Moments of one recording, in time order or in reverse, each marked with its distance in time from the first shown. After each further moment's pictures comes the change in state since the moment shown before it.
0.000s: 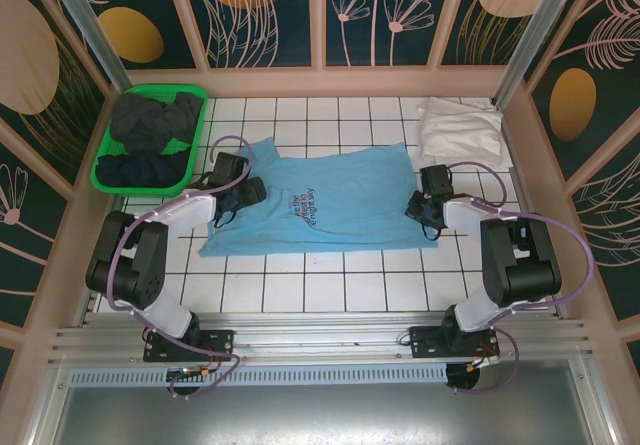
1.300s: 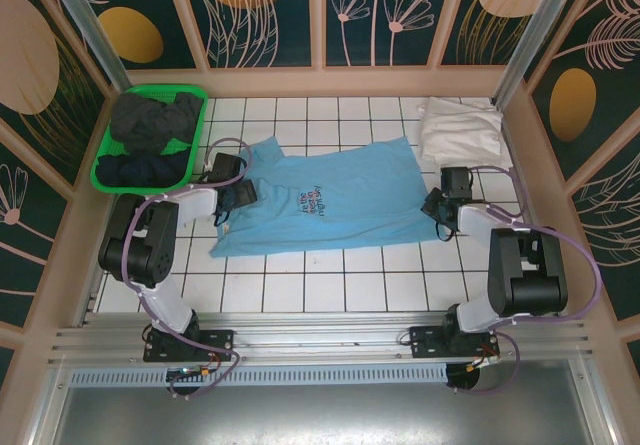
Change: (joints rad) left arm 0.058 0.132 0.031 0.026 -0.111 0.054; right arm -0.120 -0.080 -0.044 0.058 -0.007 0.012
